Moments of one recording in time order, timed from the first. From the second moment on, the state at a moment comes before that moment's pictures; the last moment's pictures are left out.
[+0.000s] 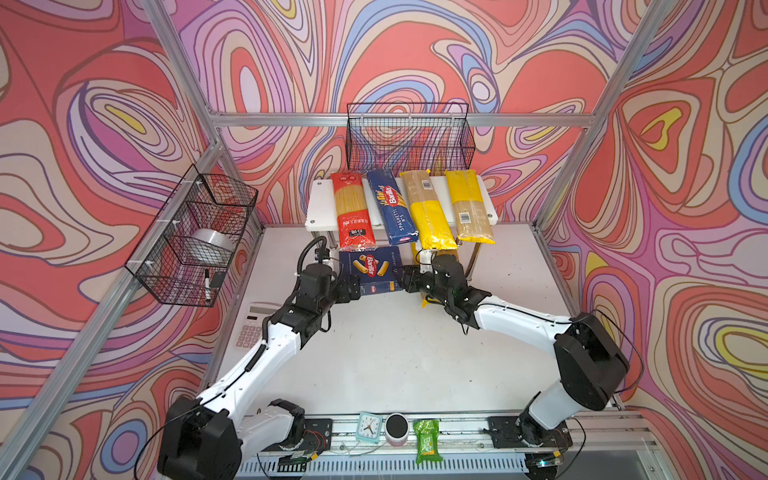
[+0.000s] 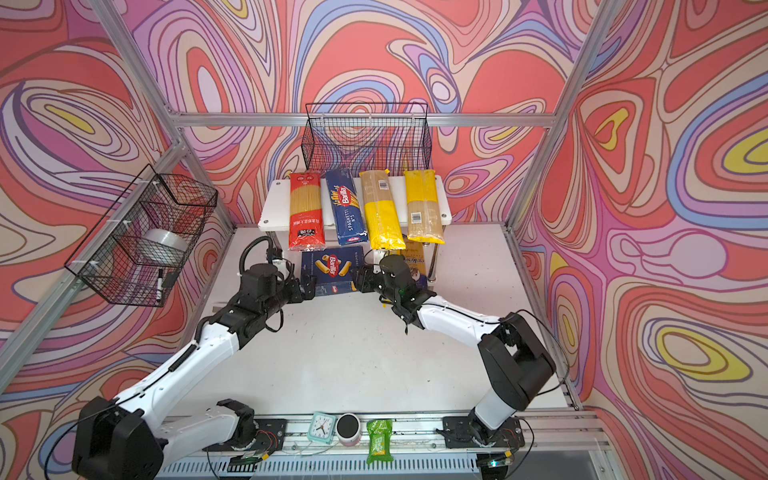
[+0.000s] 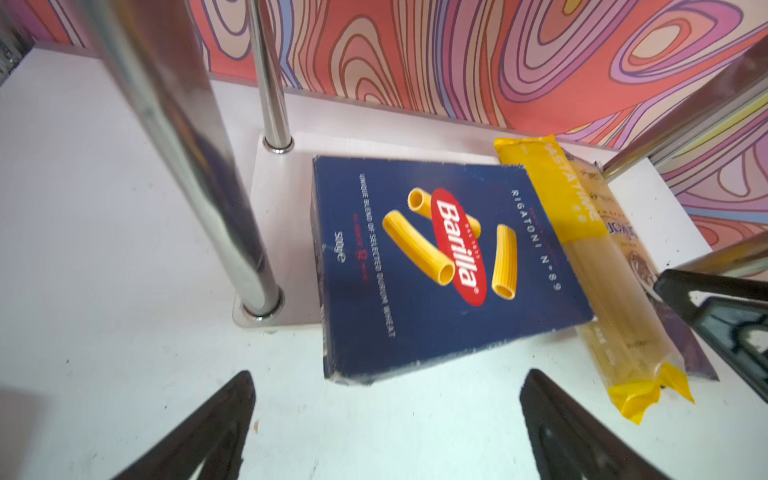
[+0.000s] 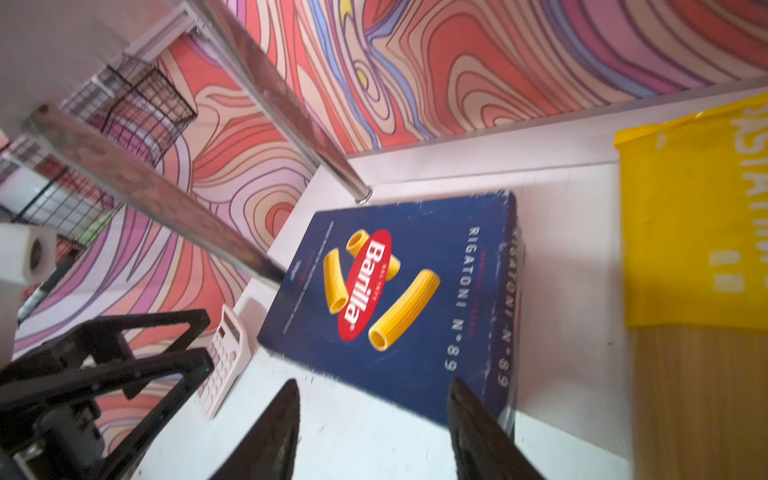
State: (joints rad) left arm -0.35 1.11 0.77 -0.21 -0.08 -0.39; right arm 0.68 1.60 1.01 0.27 -0.09 0.56
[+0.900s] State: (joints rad) left arm -0.20 0.63 0.54 -0.54 -0.10 -0.45; right arm 0.86 1.95 1.16 0.40 -0.25 0.61
